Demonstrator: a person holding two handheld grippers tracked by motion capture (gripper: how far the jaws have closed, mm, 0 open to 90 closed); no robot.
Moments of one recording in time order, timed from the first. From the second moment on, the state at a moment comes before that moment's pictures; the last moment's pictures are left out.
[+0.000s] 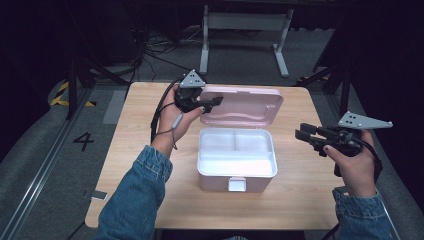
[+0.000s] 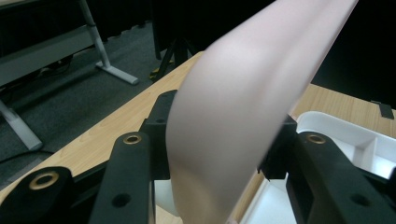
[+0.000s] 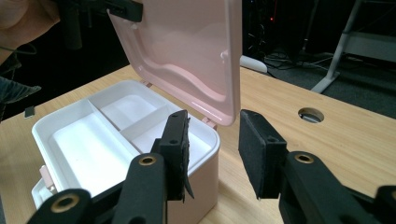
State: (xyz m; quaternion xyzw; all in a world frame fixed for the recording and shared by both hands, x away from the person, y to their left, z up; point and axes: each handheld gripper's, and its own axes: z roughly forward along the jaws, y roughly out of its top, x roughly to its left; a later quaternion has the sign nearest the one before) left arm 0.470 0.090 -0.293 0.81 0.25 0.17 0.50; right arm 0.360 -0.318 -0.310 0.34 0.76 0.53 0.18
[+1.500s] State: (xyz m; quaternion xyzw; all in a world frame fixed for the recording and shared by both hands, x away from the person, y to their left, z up) left arm 0.544 0.083 -0.337 0.80 0.34 0.12 0.47; right arm 0.367 -0.326 -0.321 0.36 0.76 0.52 0.16
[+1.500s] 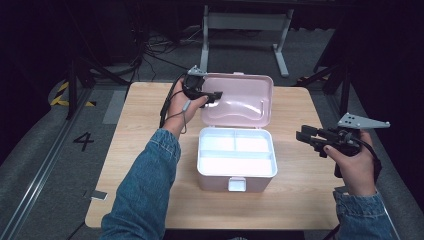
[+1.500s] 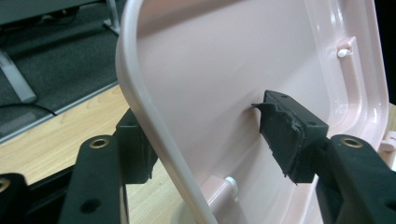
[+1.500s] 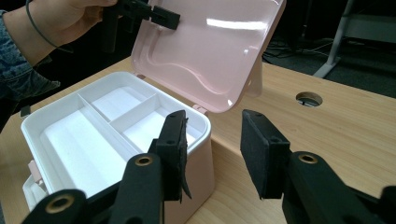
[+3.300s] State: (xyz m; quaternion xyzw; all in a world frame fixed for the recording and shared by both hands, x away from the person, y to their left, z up) left arm 0.566 0.081 -0.398 0.80 0.45 0.03 0.39; right arm 0.375 -0.323 -0.332 0.37 0.76 0.52 0.14
